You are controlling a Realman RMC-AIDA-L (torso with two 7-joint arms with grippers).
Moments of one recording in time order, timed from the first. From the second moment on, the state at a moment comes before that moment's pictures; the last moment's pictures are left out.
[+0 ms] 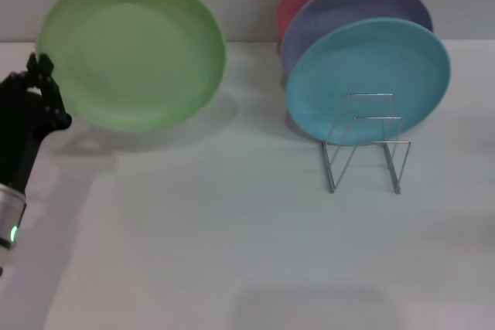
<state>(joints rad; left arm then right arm) -0.23 -2.08 -1.02 -0.50 2.56 1.21 -0.01 0.45 2.07 0.30 -0.16 -1.32 -1.26 0.36</state>
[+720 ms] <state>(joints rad) -0.20 -2.07 -0.93 -0.46 2.44 1.25 -0.01 0.25 2.08 -0.10 0.15 -1.32 -1.73 0.25</state>
